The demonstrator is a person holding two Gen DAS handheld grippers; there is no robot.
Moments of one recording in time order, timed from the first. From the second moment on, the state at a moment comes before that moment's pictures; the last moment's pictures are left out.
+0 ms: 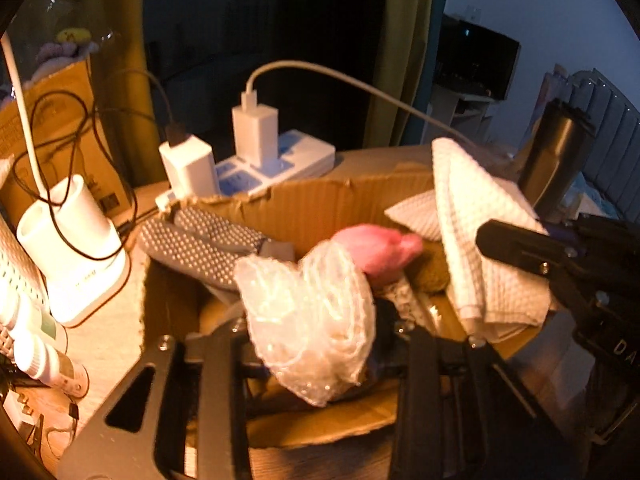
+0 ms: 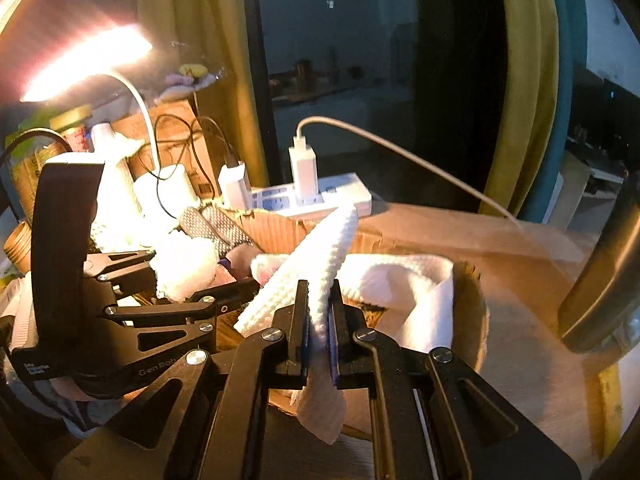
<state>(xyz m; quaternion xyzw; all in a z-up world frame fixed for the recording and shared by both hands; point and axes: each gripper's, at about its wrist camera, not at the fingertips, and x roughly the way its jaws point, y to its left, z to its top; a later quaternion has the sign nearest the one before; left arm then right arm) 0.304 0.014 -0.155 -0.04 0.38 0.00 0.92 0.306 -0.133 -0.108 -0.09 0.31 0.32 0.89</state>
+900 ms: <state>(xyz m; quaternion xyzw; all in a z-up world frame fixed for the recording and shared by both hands) 0.251 0.027 -0.097 -0.06 0.31 0.01 0.95 0.277 -0.150 -0.071 -0.07 0.29 0.30 0.91</state>
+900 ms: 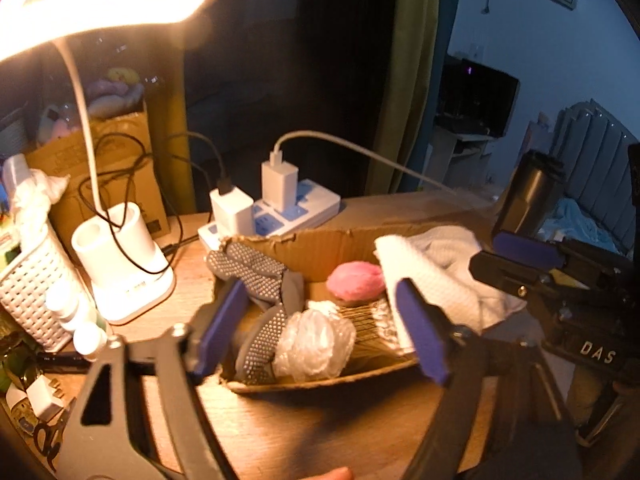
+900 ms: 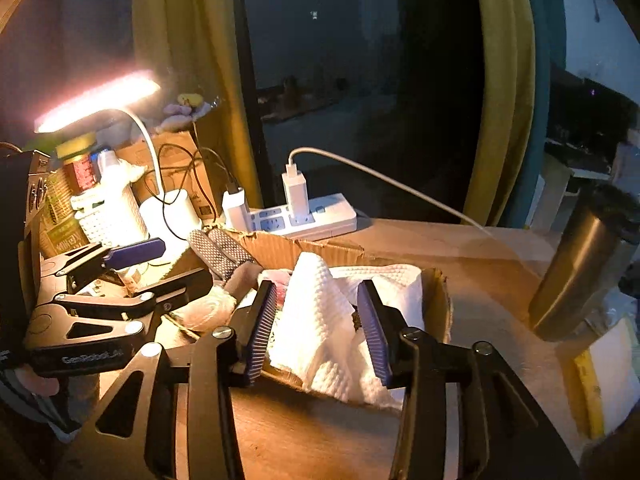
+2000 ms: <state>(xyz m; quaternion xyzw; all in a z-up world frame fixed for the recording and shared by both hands) 0.111 0.005 -0.005 -0.05 0.20 0.00 0.98 0.144 -0.181 0.000 -0.08 0.19 0.27 0.94</state>
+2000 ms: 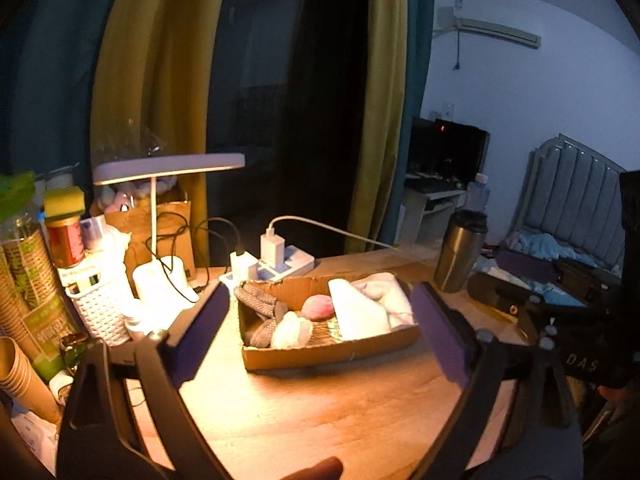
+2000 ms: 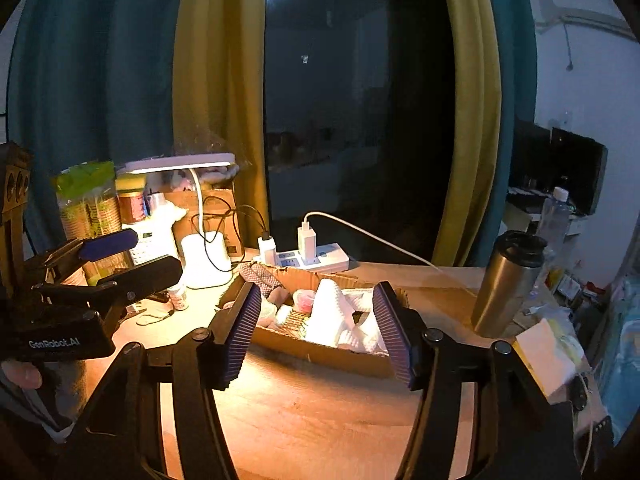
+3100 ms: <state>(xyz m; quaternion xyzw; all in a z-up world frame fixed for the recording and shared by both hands) -0.010 -0.030 0.070 -0.01 0.11 0.05 0.99 0.009 -0.237 0.071 -0.05 0.10 0.18 0.98</state>
